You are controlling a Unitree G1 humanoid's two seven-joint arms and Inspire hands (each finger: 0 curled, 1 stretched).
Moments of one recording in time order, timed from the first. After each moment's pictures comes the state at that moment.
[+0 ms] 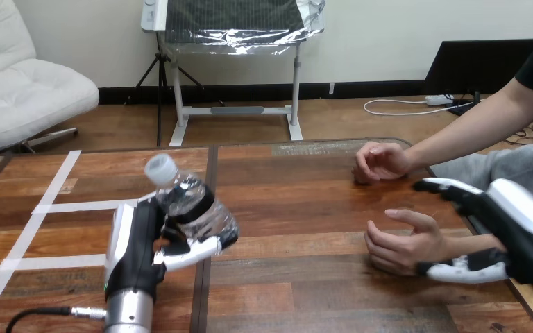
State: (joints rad) left arm -0.01 0.13 -0.06 0.30 0.29 -0.27 0.24; right arm 0.16 -0.64 -0.16 -0.20 -0.38 -0.06 0.36
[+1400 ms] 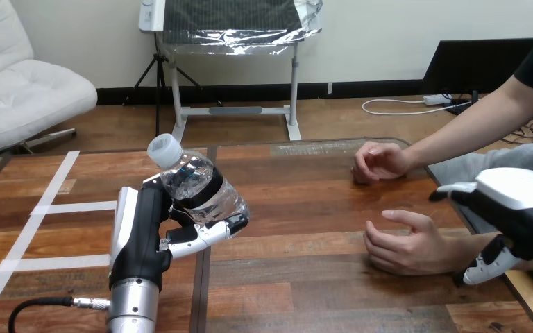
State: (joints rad) left arm 0.01 0.11 -0.06 0.20 0.29 -0.27 0.21; right arm -0.07 -0.84 0.03 -0.15 -0.70 0.07 0.61
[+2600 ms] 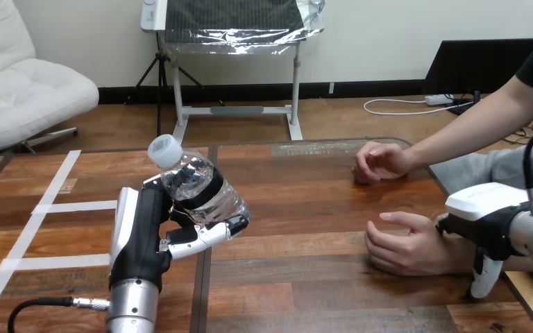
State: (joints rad) left arm 0.01 0.11 -0.06 0.20 0.29 -0.27 0.20; right arm -0.36 -0.83 0.32 0.25 -0.94 -0.07 0.64
